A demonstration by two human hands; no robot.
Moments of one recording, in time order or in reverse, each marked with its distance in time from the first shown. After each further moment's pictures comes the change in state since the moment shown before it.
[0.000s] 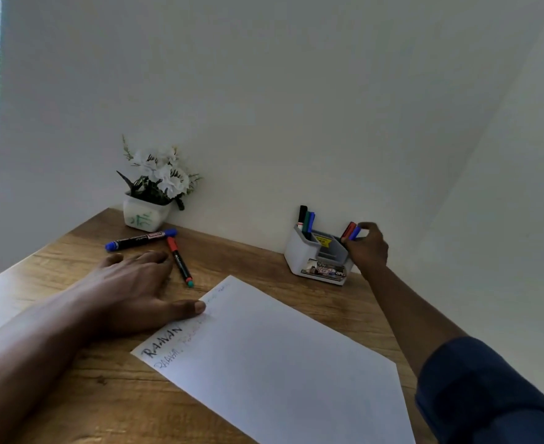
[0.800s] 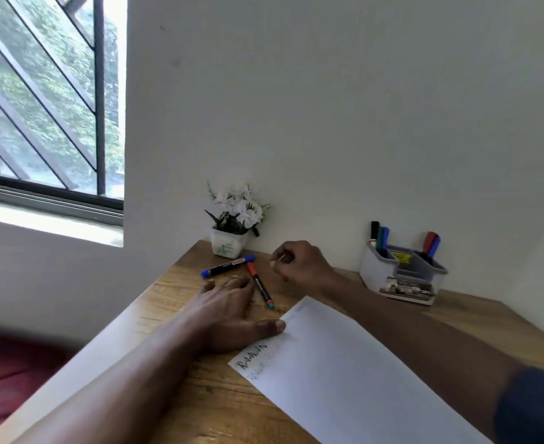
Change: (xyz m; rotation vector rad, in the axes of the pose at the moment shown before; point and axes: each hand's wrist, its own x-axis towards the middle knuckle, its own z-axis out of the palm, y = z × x) left_hand -0.010 0.007 -0.003 -0.050 0.019 -0.020; right_hand -0.161 -0.160 0.107 0.090 -0.703 -0.460
